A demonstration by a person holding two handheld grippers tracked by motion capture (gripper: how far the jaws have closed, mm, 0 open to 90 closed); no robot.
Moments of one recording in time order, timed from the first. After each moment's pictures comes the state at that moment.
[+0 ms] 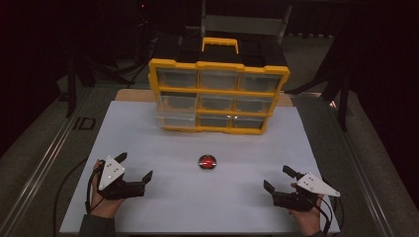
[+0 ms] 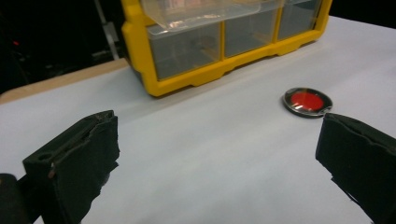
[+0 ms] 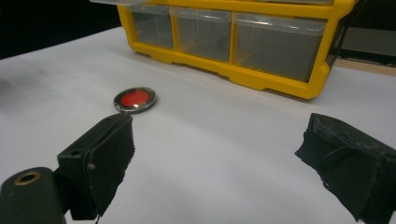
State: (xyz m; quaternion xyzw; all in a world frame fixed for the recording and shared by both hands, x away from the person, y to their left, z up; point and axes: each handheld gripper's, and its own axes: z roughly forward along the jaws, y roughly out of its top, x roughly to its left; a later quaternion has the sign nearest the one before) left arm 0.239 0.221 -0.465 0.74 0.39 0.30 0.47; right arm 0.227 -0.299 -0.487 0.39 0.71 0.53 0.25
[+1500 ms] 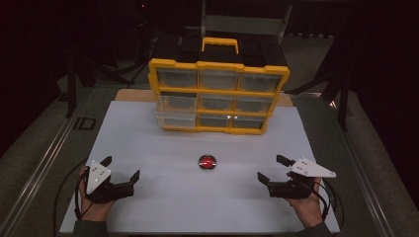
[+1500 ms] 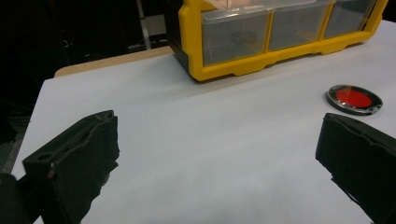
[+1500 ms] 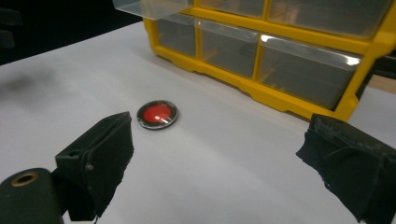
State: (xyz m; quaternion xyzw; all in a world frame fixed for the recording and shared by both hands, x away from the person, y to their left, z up) left arm 0.232 0.245 -0.477 0.71 0.44 0.32 0.45; right arm 0.247 -0.276 -0.437 0.36 0.76 0.51 0.22
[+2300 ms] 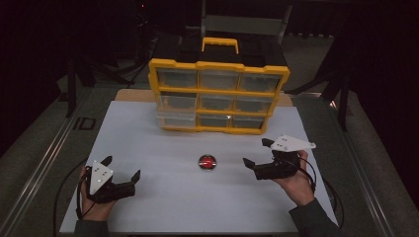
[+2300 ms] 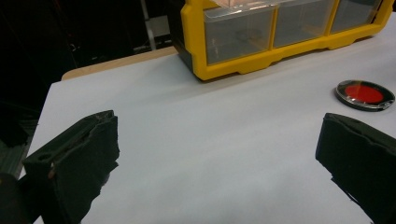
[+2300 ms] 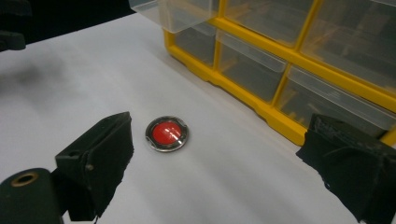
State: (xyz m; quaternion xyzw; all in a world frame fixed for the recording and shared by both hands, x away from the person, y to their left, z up) left arm 0.233 0.242 -0.479 0.71 0.43 0.34 0.44; right arm 0.287 -0.235 -0.397 0.32 0.80 0.46 0.20
